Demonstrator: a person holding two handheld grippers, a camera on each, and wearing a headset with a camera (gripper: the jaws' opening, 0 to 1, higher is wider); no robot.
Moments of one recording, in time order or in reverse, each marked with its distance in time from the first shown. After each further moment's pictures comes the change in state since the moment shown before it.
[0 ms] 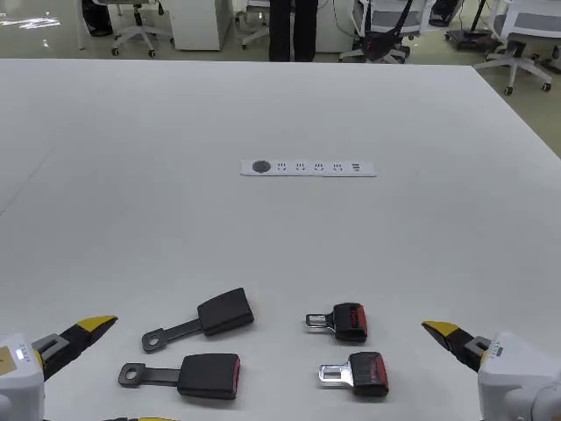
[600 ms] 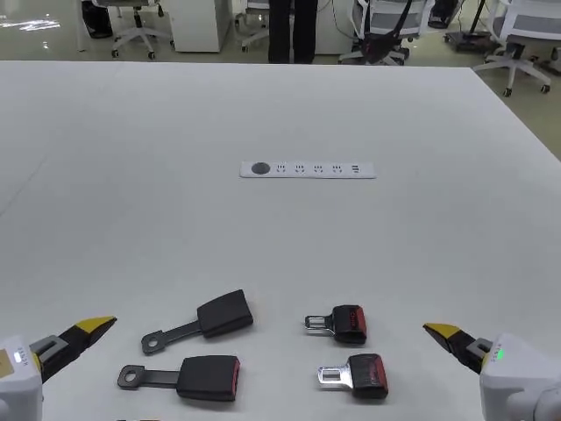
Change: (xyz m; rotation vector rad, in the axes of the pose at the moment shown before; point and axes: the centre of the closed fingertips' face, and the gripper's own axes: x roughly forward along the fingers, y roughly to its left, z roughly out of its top) left arm 0.000 0.001 -0.001 0.009 -0.005 -0.001; right arm -0.002 0.000 -0.002 -0.010 0.008 0.005
